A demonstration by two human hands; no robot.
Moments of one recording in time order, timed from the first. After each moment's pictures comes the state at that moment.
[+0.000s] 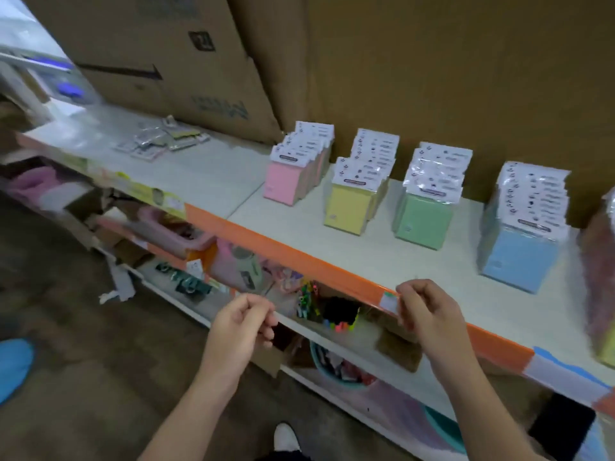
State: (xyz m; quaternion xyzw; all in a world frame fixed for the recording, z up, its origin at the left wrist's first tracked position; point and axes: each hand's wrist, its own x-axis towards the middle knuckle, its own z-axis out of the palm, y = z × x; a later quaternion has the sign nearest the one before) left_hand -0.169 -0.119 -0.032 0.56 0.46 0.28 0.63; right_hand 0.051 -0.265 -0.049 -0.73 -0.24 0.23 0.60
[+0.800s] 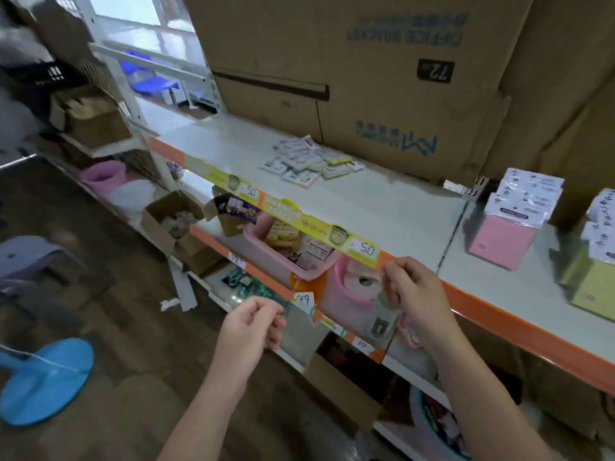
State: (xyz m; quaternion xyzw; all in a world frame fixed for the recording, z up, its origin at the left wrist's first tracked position) left_hand -0.420 0.177 -0.040 0.54 0.49 0.32 0.61; right_hand -0.177 0.102 -0.027 -0.69 -0.32 0.29 0.58
